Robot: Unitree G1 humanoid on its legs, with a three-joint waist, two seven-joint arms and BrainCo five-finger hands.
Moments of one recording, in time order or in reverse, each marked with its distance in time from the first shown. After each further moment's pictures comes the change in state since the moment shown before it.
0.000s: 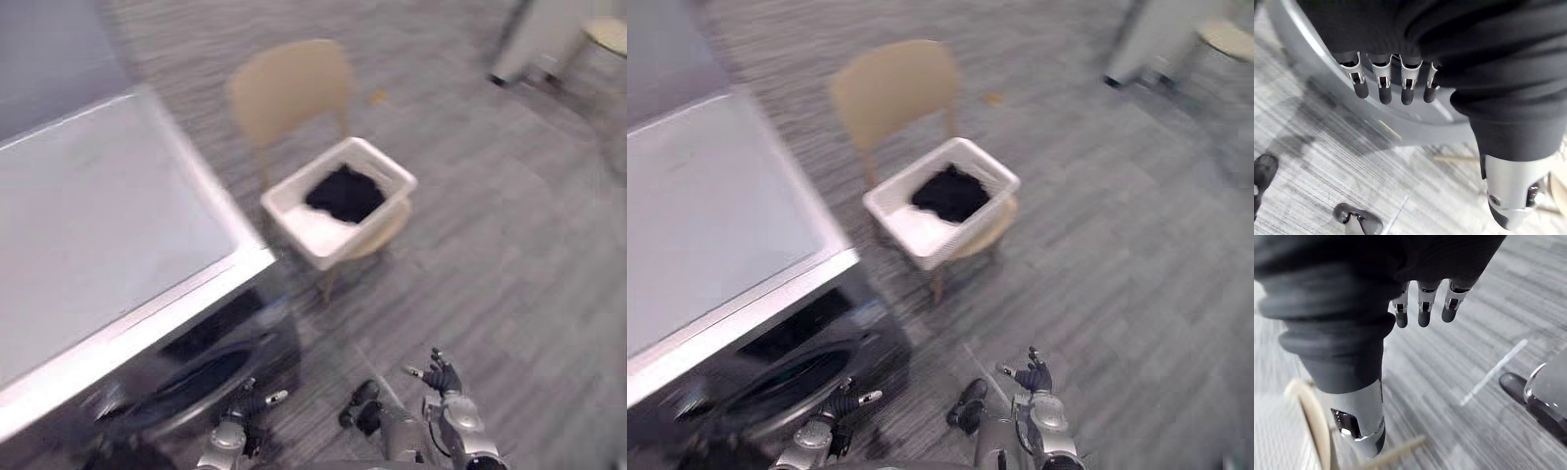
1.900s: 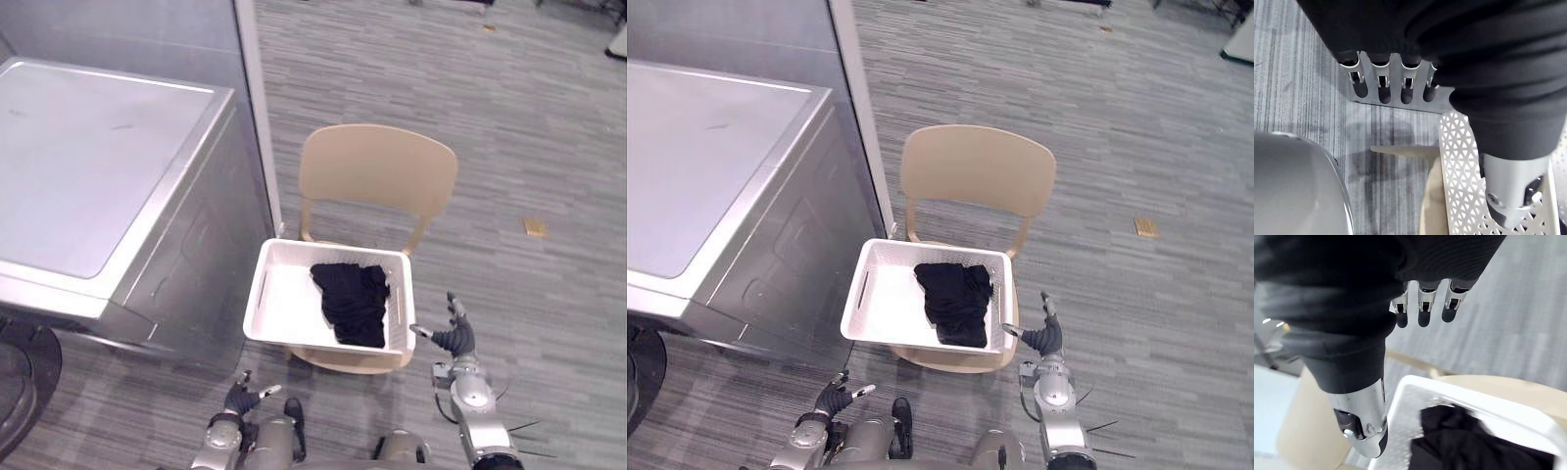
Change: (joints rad) left arm 0.036 0.039 0.001 -0.034 -0.057 -0.048 0.048; right arm 0.106 -0.053 0.036 -0.615 -0.329 -0.045 -0.090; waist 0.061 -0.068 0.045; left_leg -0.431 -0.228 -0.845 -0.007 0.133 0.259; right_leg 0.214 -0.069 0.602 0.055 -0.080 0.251
